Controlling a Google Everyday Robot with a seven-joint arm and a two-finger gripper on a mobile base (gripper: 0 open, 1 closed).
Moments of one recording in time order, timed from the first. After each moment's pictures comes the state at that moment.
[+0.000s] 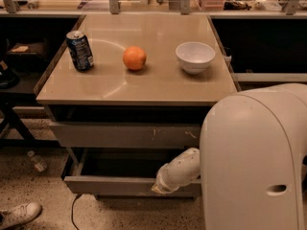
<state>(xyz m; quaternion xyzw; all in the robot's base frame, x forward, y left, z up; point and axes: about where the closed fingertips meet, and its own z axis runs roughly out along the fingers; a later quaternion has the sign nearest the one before) 0.487 -0.019 0.407 -0.59 0.79 0.09 0.18</state>
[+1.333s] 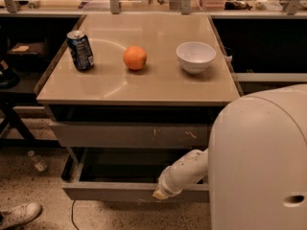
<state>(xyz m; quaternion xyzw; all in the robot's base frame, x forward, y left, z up) 0.470 -0.029 0.412 -0.57 0.80 0.10 0.16</state>
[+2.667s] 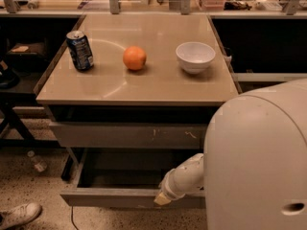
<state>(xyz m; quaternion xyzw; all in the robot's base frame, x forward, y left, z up) 0.458 -0.041 0.419 -0.54 0.82 0.09 0.16</state>
